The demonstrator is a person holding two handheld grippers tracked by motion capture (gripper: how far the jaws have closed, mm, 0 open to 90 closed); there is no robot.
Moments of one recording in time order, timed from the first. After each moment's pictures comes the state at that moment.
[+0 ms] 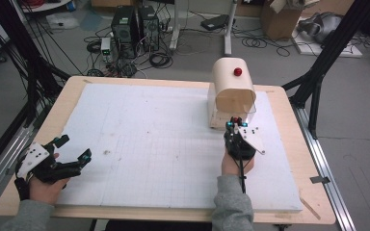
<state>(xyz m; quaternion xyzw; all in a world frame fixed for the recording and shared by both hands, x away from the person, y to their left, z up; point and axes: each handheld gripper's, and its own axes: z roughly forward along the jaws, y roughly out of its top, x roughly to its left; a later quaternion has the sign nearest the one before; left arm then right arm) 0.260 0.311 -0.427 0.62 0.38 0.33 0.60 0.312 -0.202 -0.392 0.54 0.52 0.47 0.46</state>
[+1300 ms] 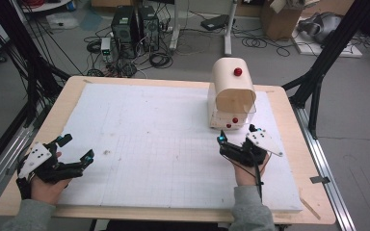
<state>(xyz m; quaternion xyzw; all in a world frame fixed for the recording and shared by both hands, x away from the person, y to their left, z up) 0.259 0.303 -0.421 0.63 0.35 0.33 0.61 0.291 -0.232 -0.382 0.47 0.61 0.51 0.38</state>
